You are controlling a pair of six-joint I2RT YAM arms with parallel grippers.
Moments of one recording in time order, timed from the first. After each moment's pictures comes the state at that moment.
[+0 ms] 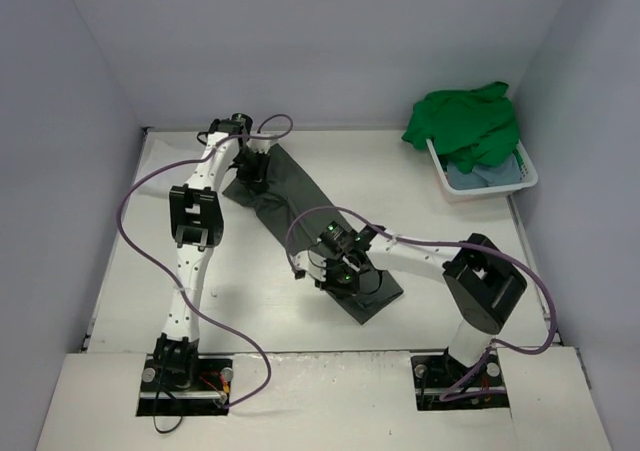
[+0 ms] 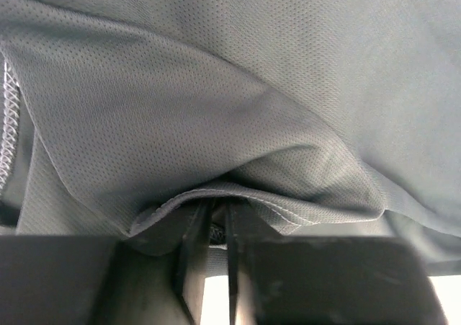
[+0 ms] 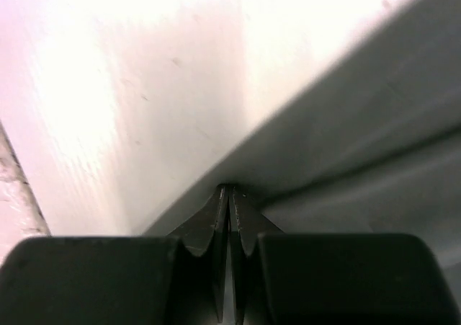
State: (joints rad) left arm -0.16 2.64 2.54 -1.25 0.39 0.14; right arm 0.85 1.69 0.98 -0.60 -0.33 -0.60
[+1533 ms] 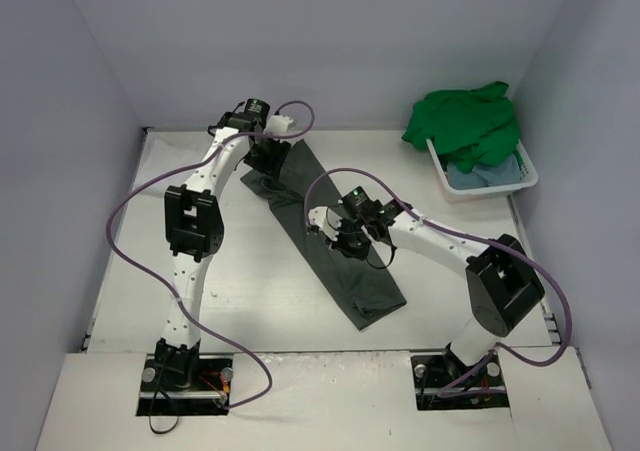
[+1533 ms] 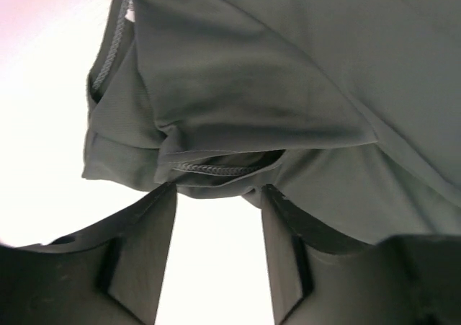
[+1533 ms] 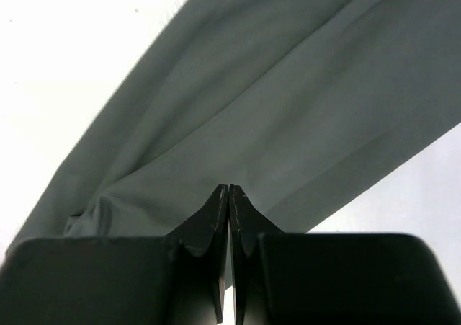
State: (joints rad) left arm -0.27 2.37 2.31 -1.04 0.20 0.24; right arm 0.68 1.62 1.08 -0.56 -0.24 -0.59
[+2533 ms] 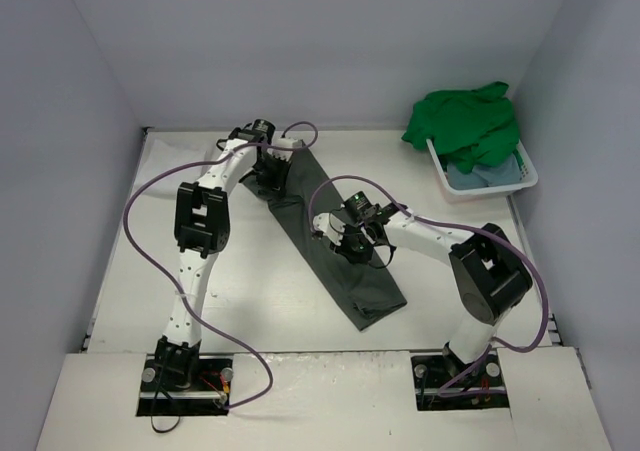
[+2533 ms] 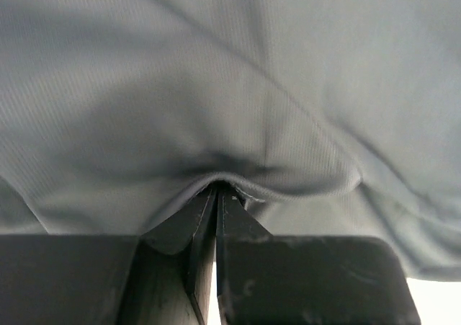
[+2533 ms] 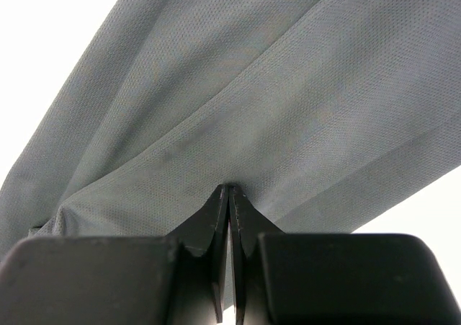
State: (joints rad) left arm -0.28 2.50 2.28 -1.02 0.42 0.17; right arm 0.63 1.71 1.03 -0.51 -0.26 -0.63
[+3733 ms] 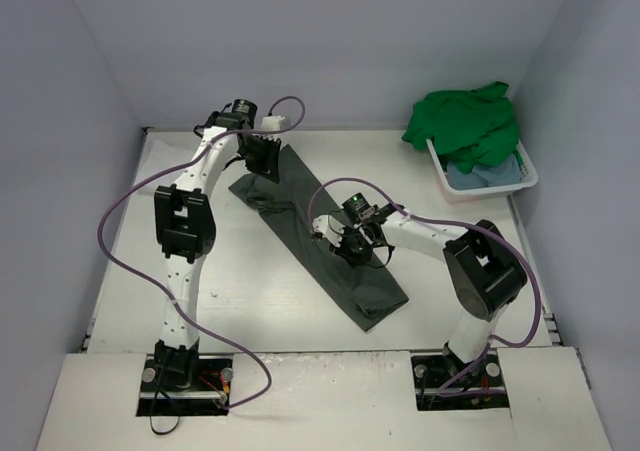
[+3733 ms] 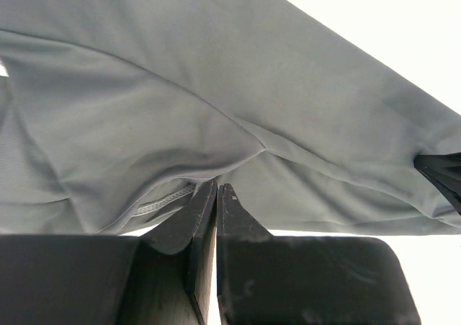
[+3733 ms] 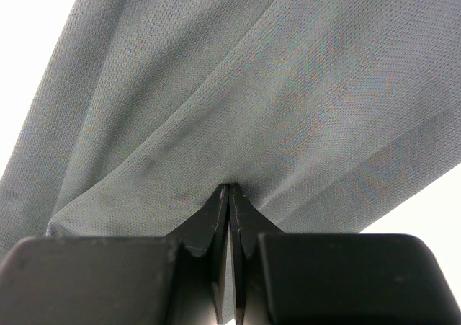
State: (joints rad) left arm -0.23 2.31 2.25 -1.08 0.52 0.17; right arm 0.63 1.75 1.03 -0.50 -0.27 -0.63
